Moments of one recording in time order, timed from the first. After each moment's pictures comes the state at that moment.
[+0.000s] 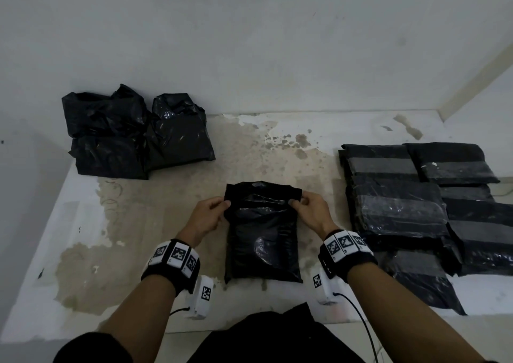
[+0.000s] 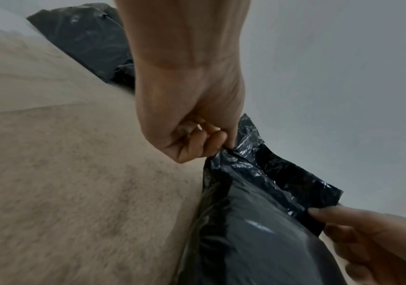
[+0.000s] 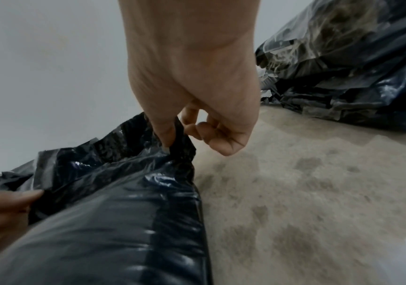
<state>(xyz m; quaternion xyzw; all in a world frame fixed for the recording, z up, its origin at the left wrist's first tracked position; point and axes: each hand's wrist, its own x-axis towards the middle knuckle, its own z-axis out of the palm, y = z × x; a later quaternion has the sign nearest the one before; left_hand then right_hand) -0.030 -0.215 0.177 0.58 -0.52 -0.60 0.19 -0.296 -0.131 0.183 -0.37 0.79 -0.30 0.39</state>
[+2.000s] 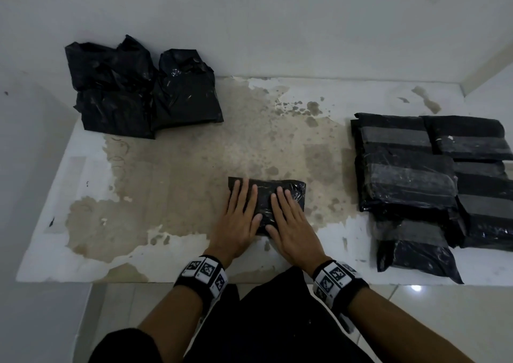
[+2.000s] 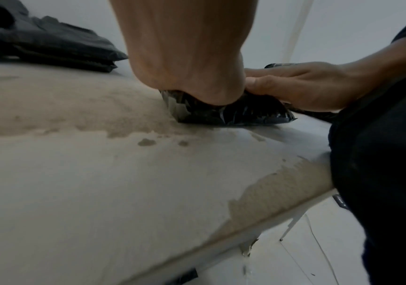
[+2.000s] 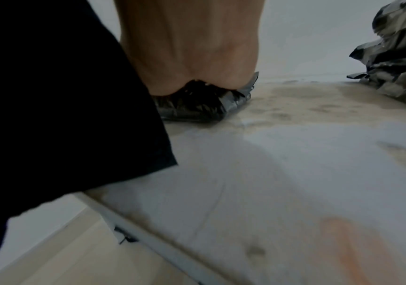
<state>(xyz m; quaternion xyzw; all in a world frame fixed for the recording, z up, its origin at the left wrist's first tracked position) -0.035 -0.093 0.139 0.43 -0.89 -0.16 0.05 -0.215 -0.019 0.135 -0.74 0.65 -0.09 0.12</state>
